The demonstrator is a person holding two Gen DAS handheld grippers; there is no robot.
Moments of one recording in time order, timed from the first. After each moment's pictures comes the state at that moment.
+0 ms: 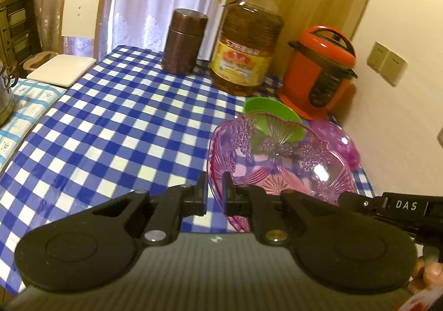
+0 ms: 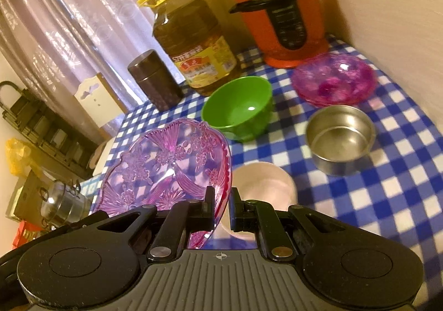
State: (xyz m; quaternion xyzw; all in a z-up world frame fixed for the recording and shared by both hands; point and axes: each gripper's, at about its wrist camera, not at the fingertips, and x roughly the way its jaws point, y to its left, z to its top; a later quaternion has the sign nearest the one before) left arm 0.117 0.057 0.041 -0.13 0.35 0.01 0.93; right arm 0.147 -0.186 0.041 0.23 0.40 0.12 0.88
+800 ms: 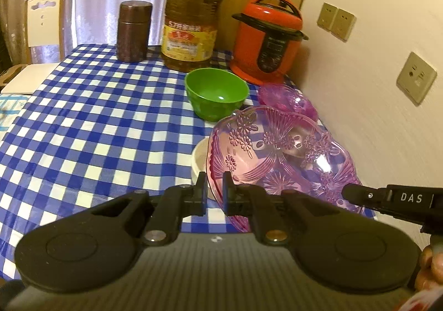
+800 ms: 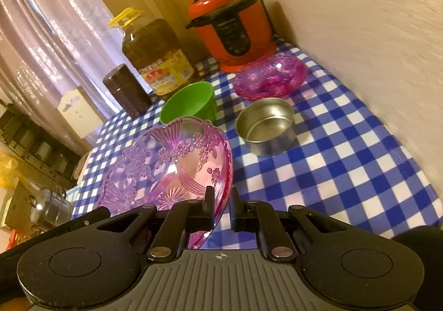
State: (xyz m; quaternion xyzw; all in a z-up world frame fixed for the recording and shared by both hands) left arm 0.077 -0.021 0.043 -0.08 0.37 -0.06 0.92; right arm 0.069 -0.264 0.051 0.24 0.40 0.07 0.88
